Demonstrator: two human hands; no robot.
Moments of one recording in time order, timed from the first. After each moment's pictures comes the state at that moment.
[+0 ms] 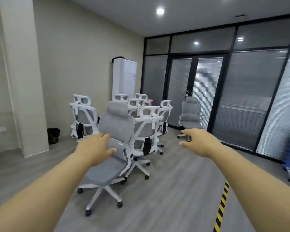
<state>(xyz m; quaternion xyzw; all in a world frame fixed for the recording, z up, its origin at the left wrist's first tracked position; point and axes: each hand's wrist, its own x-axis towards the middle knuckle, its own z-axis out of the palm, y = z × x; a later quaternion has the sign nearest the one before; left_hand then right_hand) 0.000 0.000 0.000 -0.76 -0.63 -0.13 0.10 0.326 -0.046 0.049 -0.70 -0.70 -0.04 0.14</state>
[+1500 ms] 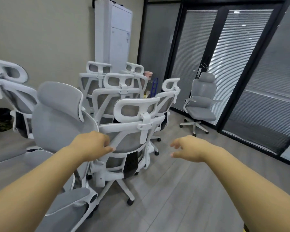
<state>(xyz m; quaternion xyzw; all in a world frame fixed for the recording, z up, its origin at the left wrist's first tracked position) 0.236 0.813 -0.079 -0.79 -0.62 -0.02 -0.04 0.541 0.787 -0.044 -0.66 -0.74 0.09 -0.08</state>
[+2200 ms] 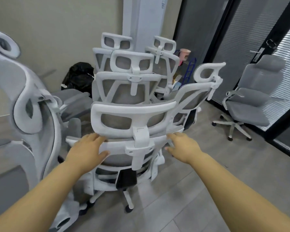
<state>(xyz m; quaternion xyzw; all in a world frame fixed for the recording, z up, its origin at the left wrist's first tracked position) 0.333 1.065 -0.184 -0.68 -0.72 -0.09 -0.07 0.628 1.156 -0.164 -0.58 -0.81 0.05 -0.04</state>
